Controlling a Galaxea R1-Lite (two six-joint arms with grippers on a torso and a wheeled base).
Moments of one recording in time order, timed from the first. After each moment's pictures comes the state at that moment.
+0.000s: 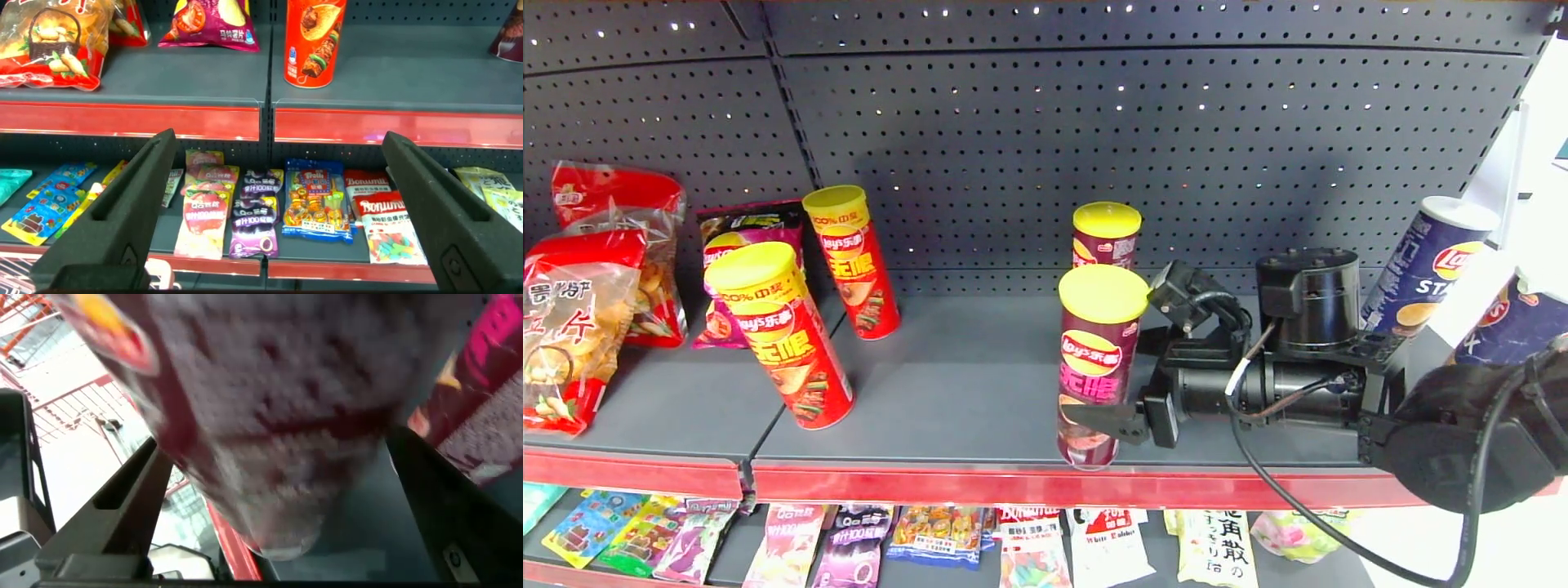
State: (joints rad) left arm 0.00 0.00 0.00 0.00 0.03 0.00; right arm 0.61 1.81 -0.83 -0.62 0.44 -0.19
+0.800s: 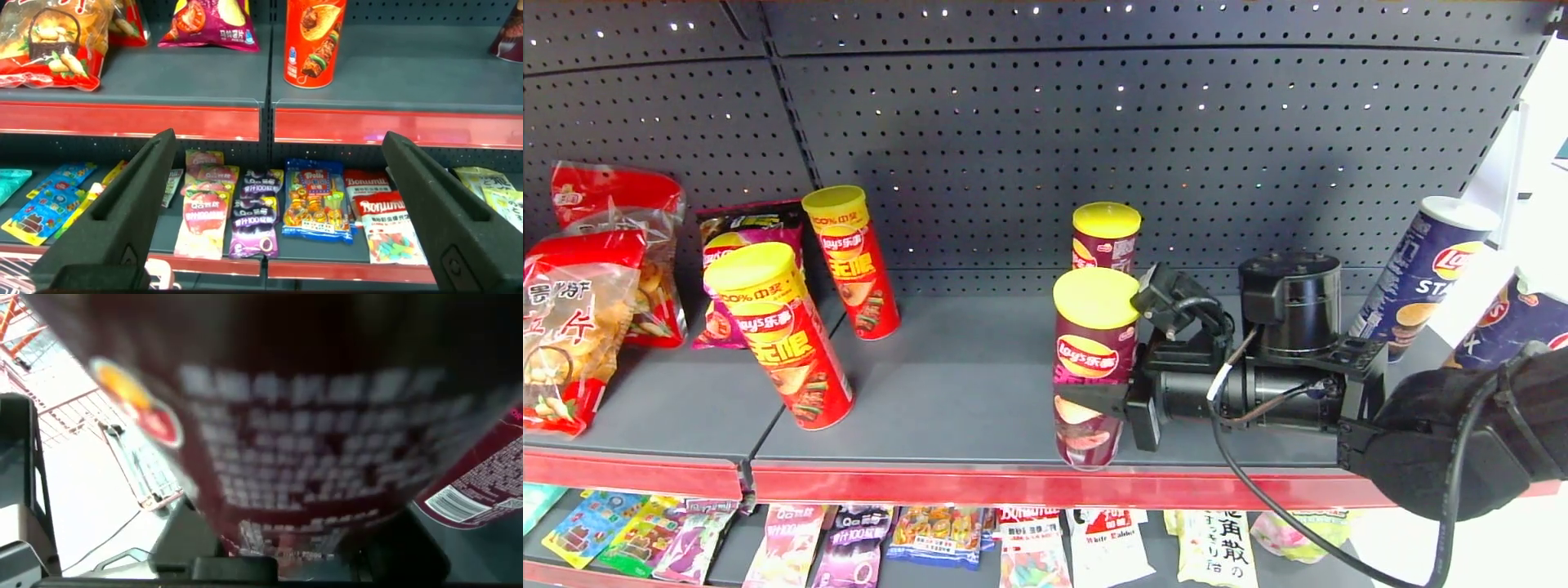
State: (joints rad) left arm 0.00 0.00 0.00 0.00 0.03 0.00; right arm 0.65 1.84 -0.84 -0.67 0.44 -0.19
